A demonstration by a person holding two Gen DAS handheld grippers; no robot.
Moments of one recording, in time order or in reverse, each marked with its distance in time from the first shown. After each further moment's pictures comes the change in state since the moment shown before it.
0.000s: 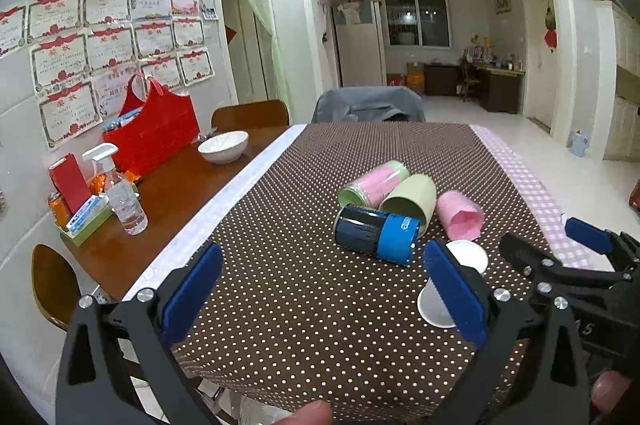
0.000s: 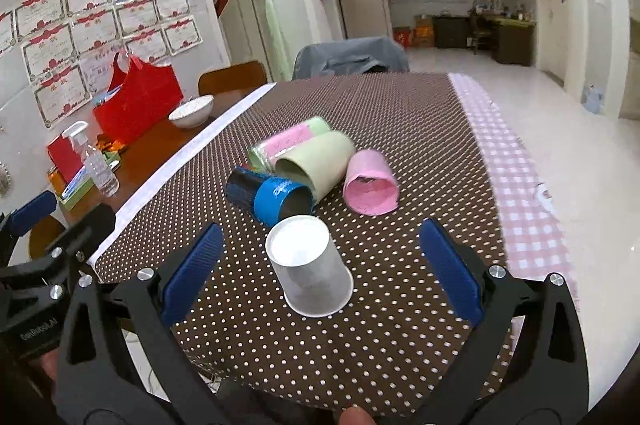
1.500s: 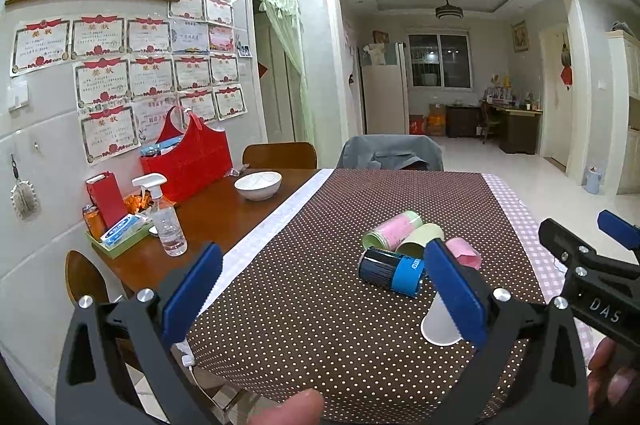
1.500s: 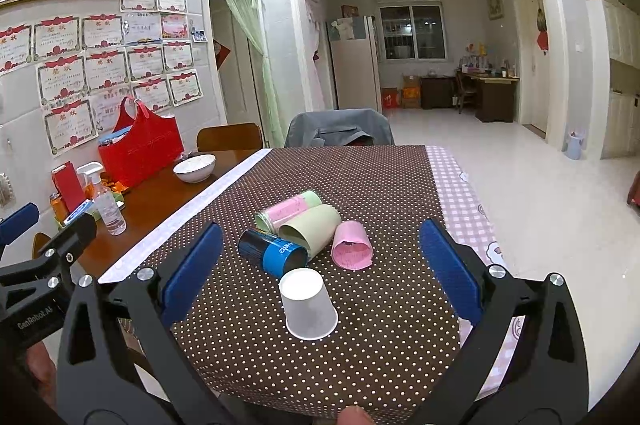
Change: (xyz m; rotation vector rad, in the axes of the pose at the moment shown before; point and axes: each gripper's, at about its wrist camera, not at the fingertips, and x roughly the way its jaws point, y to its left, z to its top) left arm -0.078 0.022 0.020 -0.054 -0.128 0.072; right arm -0.083 0.016 0.020 -0.044 -0.201 -0.054
